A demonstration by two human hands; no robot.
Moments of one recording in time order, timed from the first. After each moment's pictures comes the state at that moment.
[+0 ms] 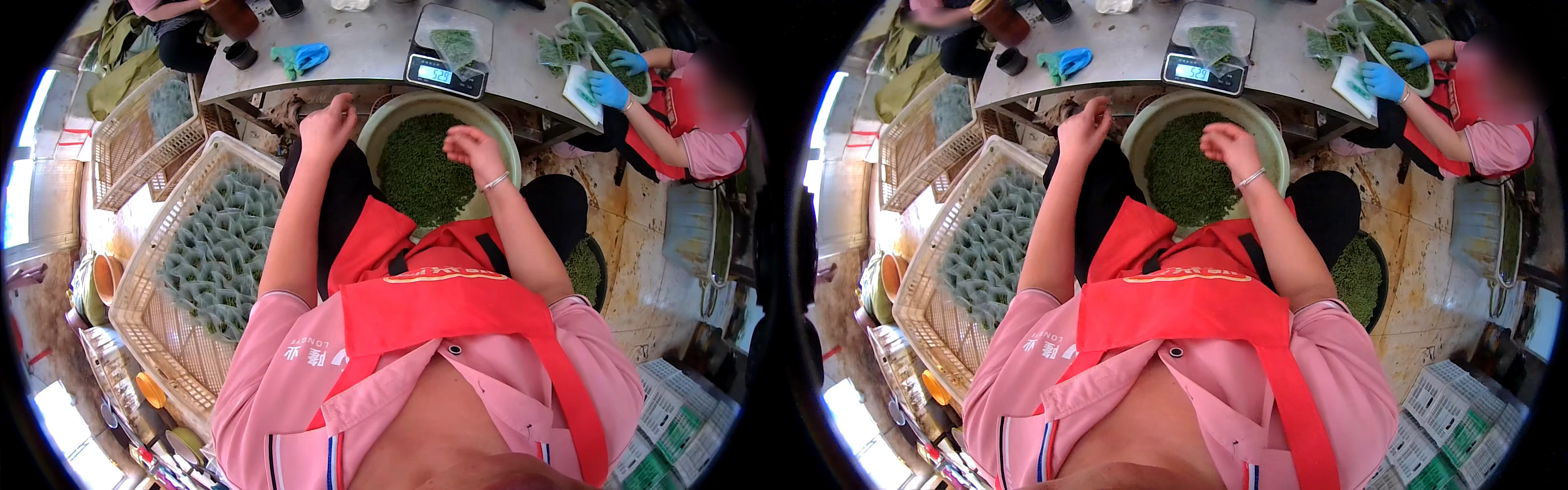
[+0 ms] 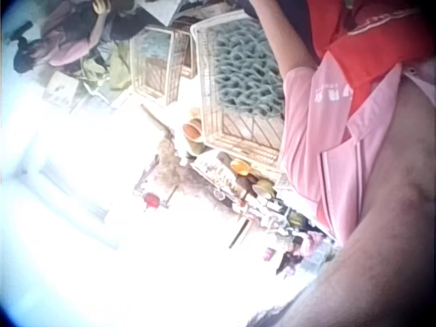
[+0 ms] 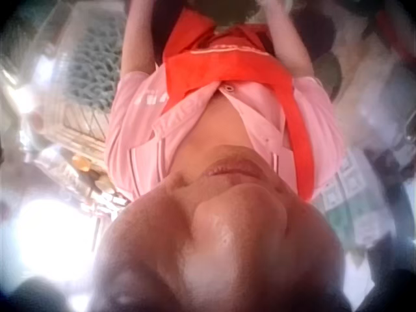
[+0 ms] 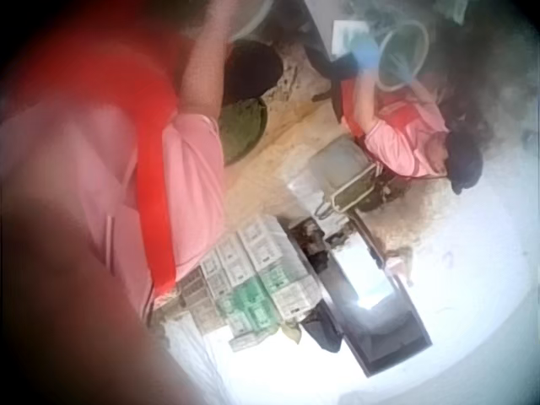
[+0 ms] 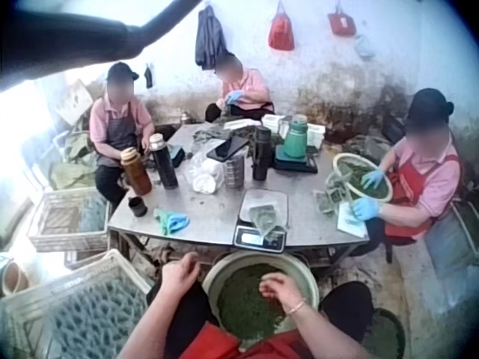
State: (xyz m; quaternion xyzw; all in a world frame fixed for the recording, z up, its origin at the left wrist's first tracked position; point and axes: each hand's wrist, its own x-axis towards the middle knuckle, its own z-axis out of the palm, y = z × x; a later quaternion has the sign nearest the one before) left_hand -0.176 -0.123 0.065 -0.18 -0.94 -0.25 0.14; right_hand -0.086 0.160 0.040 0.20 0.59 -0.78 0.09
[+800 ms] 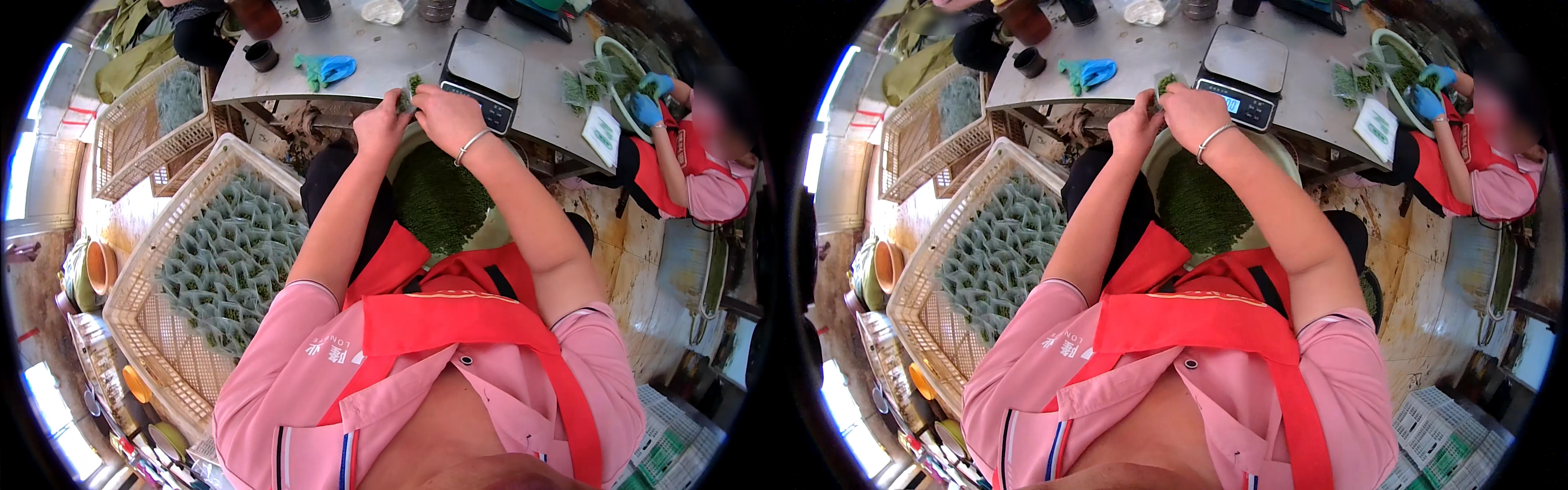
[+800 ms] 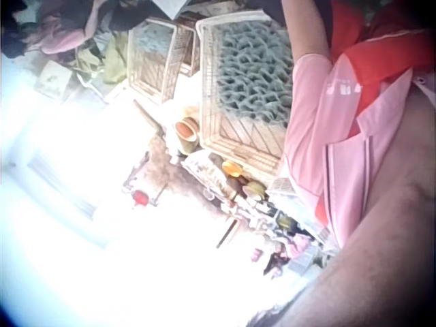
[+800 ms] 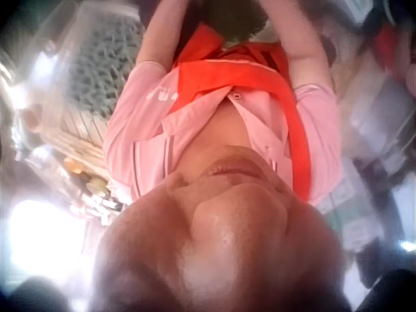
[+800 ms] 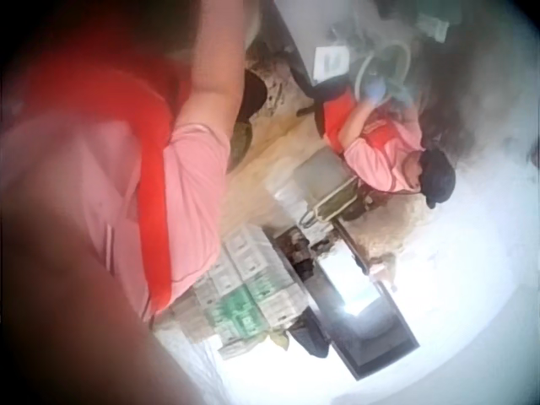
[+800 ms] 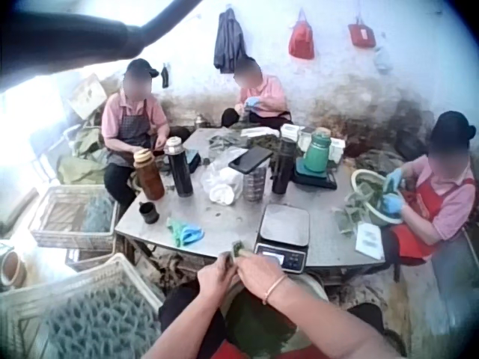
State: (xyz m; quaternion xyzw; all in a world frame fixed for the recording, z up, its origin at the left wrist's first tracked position) left_hand -0.214 -0.068 0.052 -0.10 -0.95 -0.27 0.15; right_hand -0.191 0.071 0.148 -0.21 0.97 -0.10 -0.06
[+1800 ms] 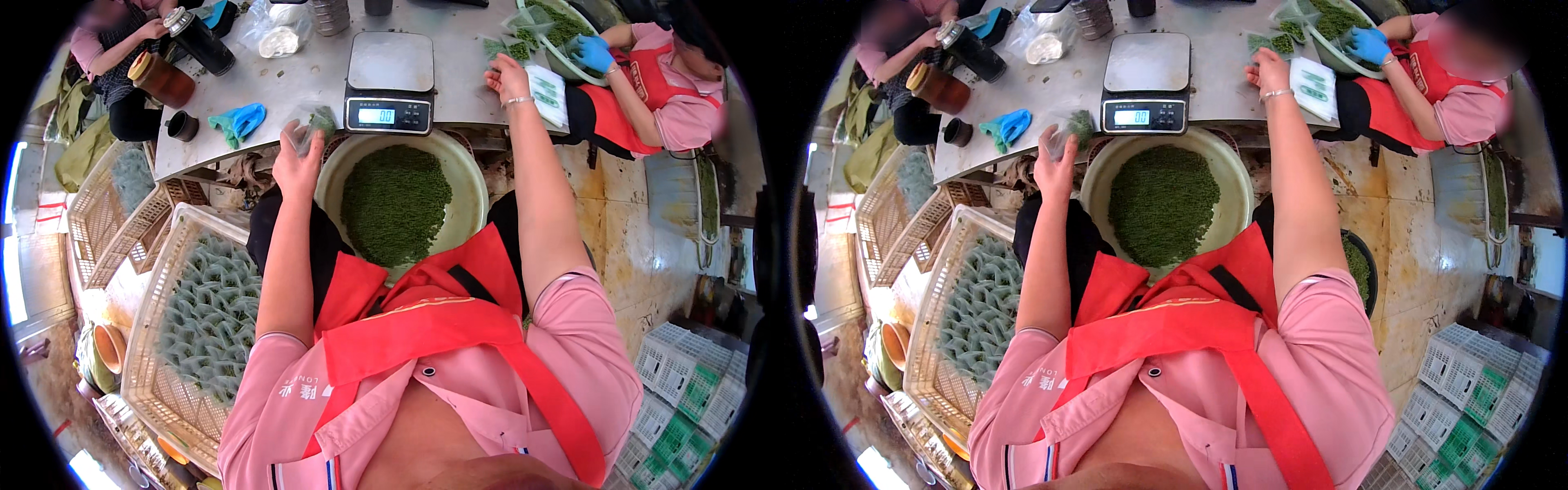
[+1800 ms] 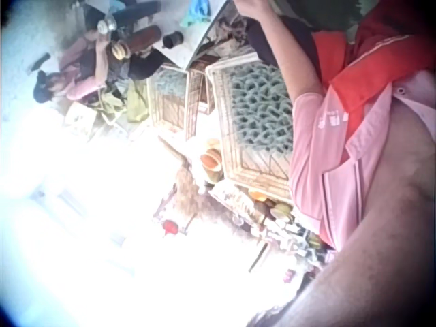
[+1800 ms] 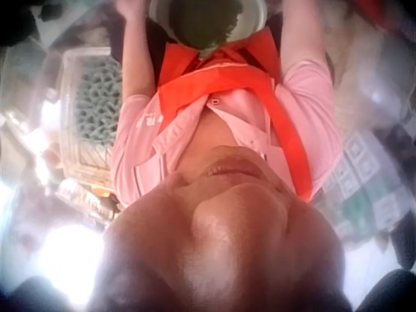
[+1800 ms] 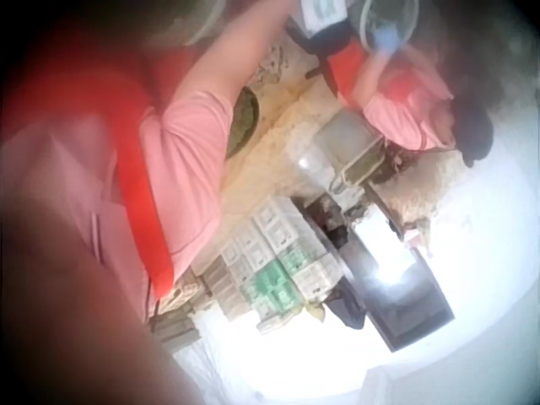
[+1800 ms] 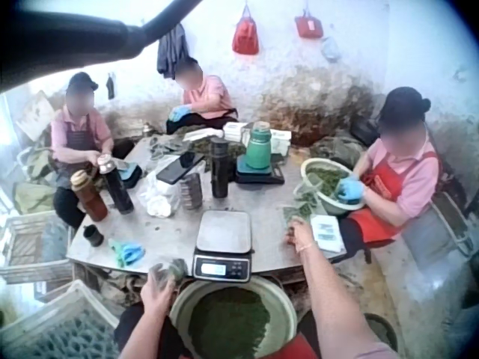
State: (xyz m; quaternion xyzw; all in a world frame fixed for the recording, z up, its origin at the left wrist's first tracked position) left_hand -0.213 -0.050 0.072 -0.02 -0.90 -0.44 0.08; right_hand -0.252 0.372 0.061 0.31 0.57 -0.74 -0.17
